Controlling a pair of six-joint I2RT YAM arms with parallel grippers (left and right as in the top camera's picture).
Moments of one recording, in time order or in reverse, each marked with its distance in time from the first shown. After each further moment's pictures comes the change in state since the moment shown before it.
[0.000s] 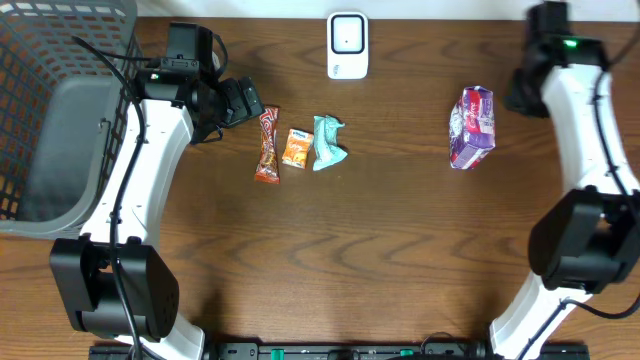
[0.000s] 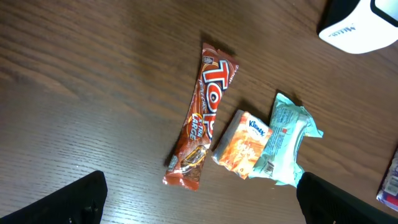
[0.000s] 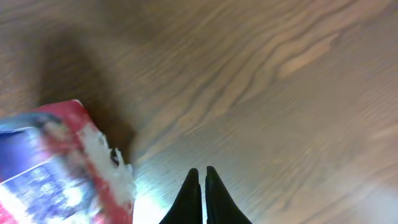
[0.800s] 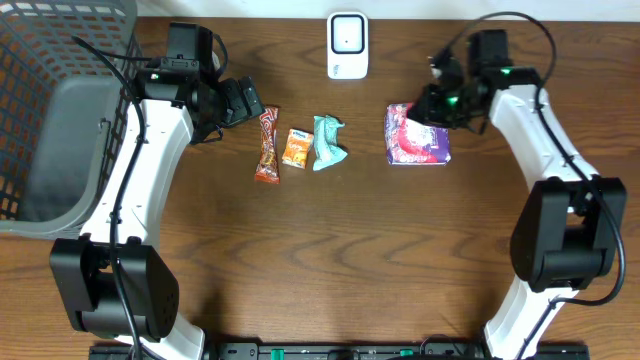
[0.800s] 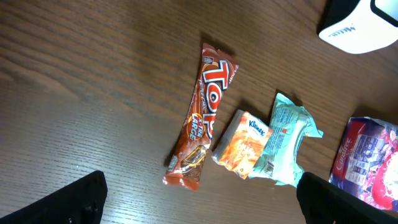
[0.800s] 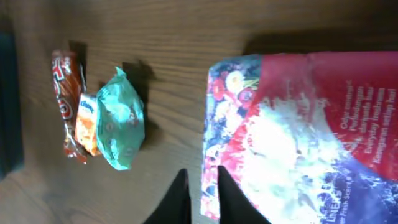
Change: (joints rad) left arm 0.000 0.000 0.000 0.000 0.000 0.000; right arm 0.193 0.000 -0.227 0.310 -0.806 -0.113
